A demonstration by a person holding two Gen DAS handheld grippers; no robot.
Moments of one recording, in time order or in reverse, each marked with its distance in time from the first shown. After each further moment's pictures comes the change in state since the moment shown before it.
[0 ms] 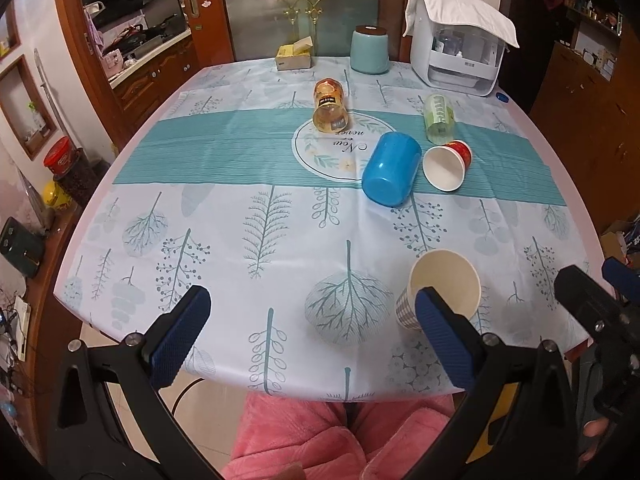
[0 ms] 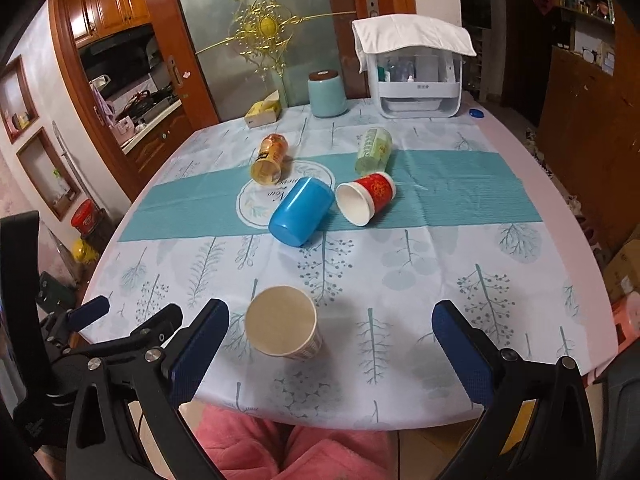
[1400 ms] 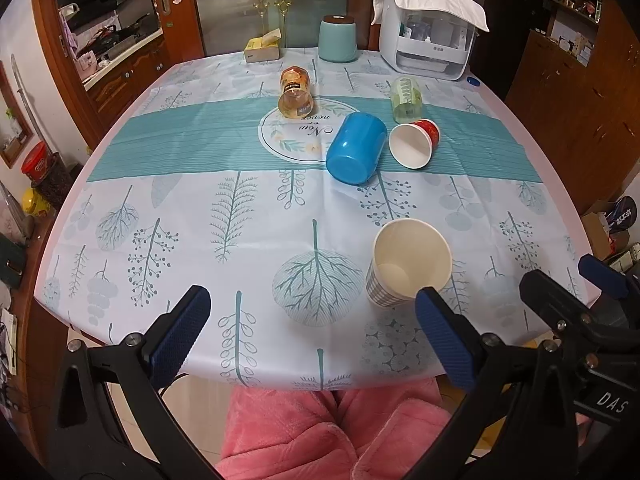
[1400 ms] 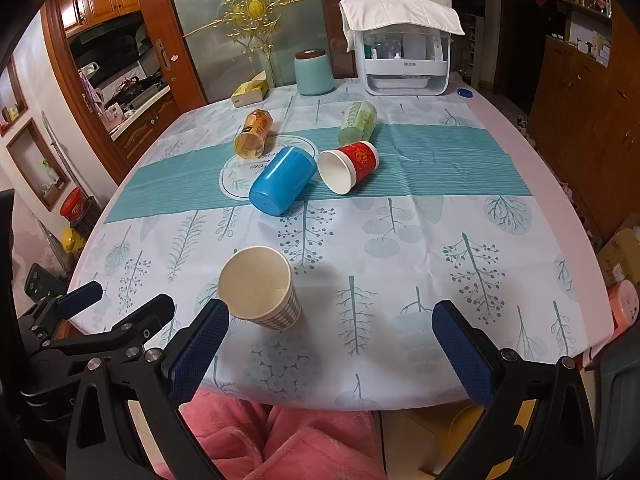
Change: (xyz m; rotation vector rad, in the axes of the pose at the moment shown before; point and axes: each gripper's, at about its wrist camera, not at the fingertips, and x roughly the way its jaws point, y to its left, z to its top) left arm 0.003 -0.016 -0.019 0.057 0.020 -0.086; right arm 0.014 -0.014 -0.032 0.007 0.050 -0.051
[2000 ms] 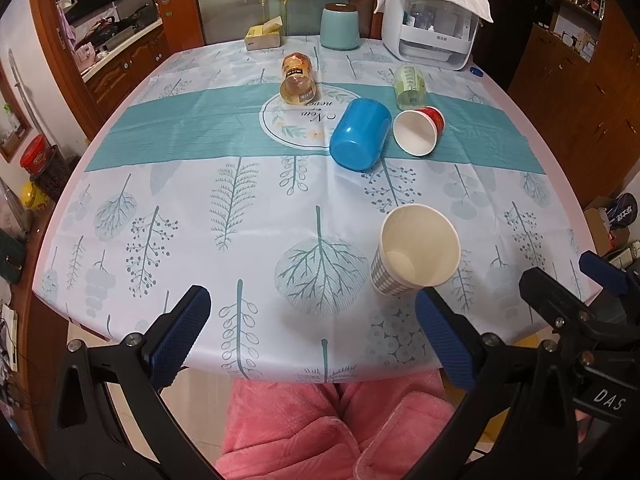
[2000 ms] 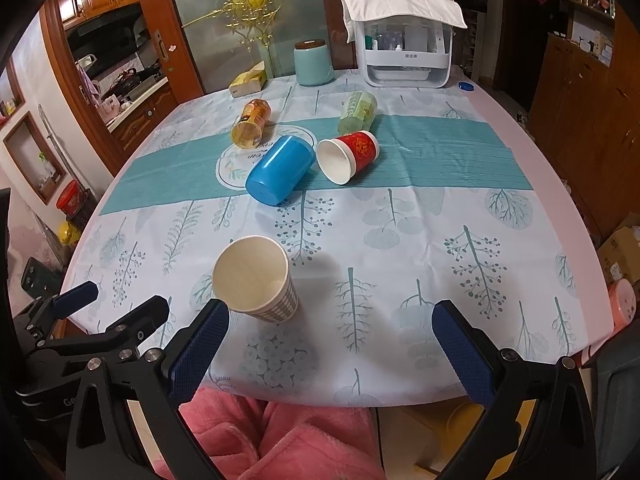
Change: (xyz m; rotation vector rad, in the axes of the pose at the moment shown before) left arm 0.007 0.006 -0.004 0.001 0.042 -0.003; right arm 0.010 0.004 -0.001 -0.021 0.038 -0.017
